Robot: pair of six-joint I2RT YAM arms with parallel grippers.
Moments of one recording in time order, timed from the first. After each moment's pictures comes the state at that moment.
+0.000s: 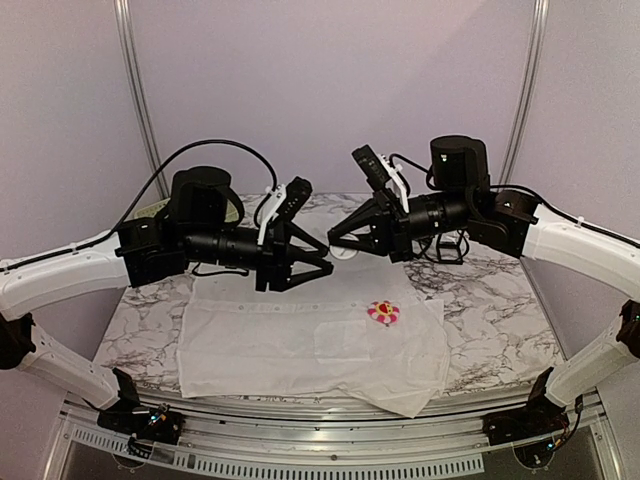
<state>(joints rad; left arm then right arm) -0.95 1.30 1.12 -0.13 0.49 -0.02 0.87 1.43 1.31 -0.13 -0.81 0.05</state>
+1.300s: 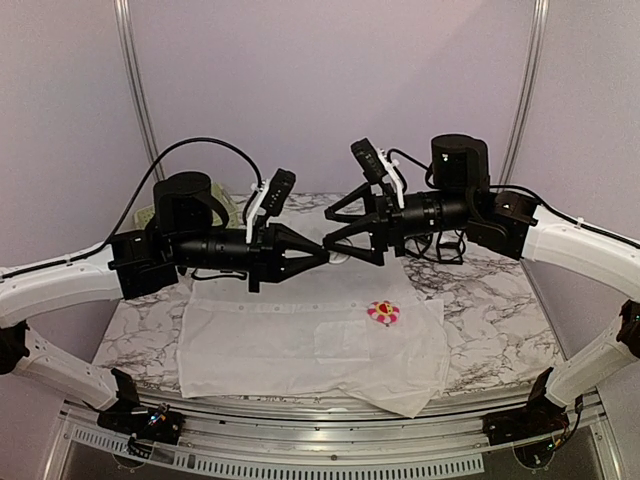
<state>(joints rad) -0.97 1.24 1.03 0.07 0.53 -0.17 0.89 1.43 1.31 -0.08 -0.70 0.09</state>
